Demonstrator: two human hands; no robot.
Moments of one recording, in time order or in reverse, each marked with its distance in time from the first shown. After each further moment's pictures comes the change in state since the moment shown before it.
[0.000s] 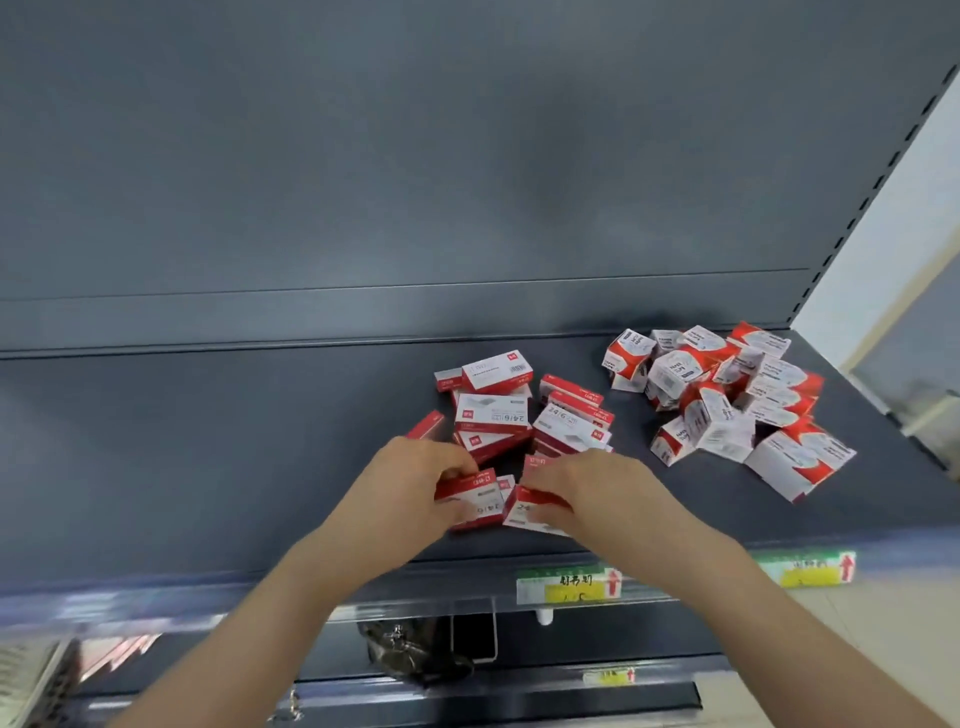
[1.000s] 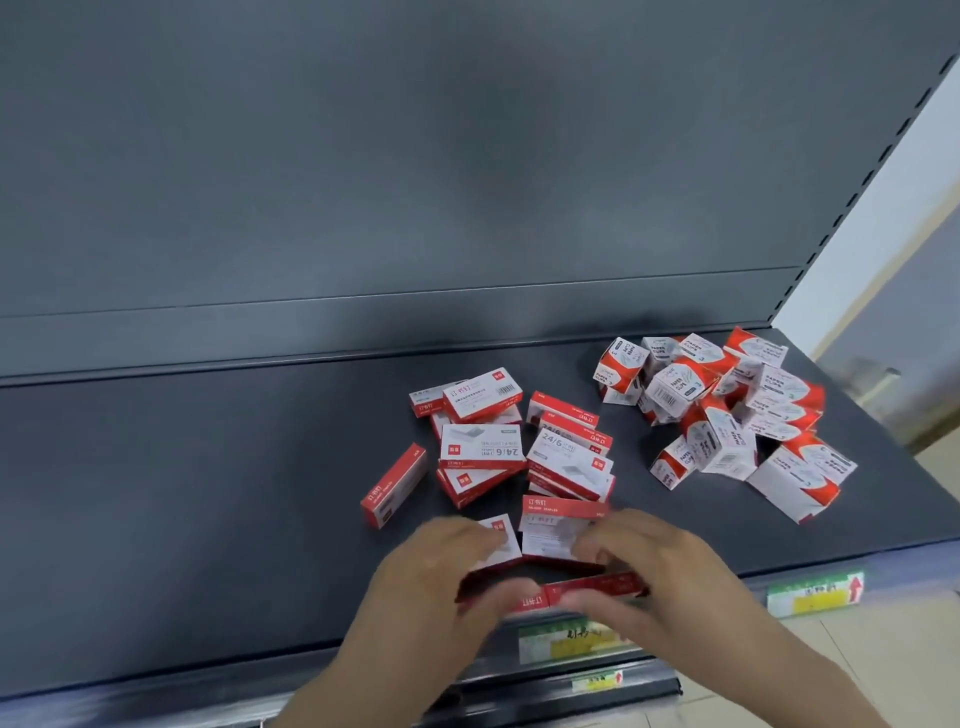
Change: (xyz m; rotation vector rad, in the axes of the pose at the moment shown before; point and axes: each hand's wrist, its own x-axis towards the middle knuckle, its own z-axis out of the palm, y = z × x) left_hand -0.002 -0.001 0.038 -0.163 0.077 0.109; right_hand -0.029 0.029 0.028 0.307 0.231 0.065
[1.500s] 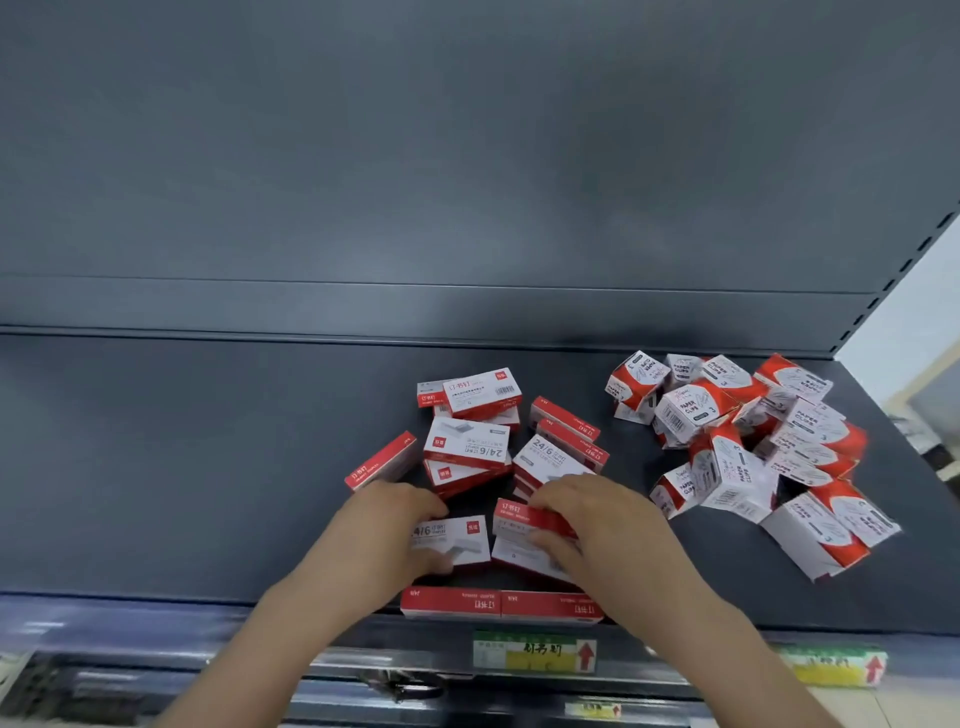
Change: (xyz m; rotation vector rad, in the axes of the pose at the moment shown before) left_hand 0.032 -0.001 -0.005 0.259 -0.163 -0.315; right_hand 0.042 0.011 -0.012 -0.124 -0.127 -0.044
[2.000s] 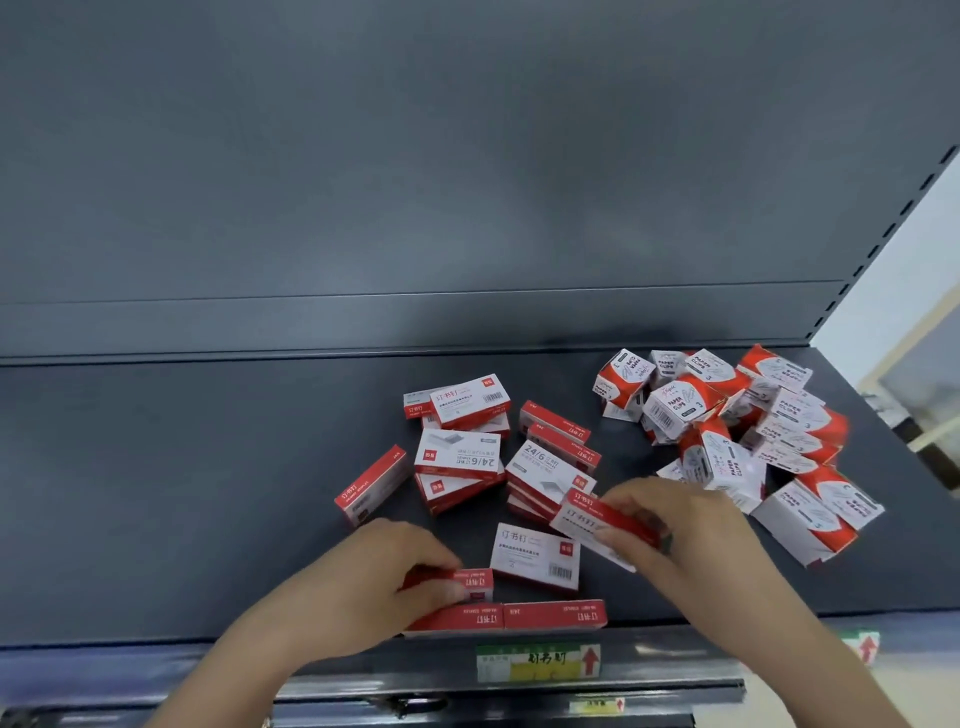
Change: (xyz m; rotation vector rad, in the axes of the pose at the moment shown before) left_hand -0.009 0.003 -0.019 -0.121 -0.314 0.217; right_hand -0.030 0.029 -0.016 0.192 0.164 0.210
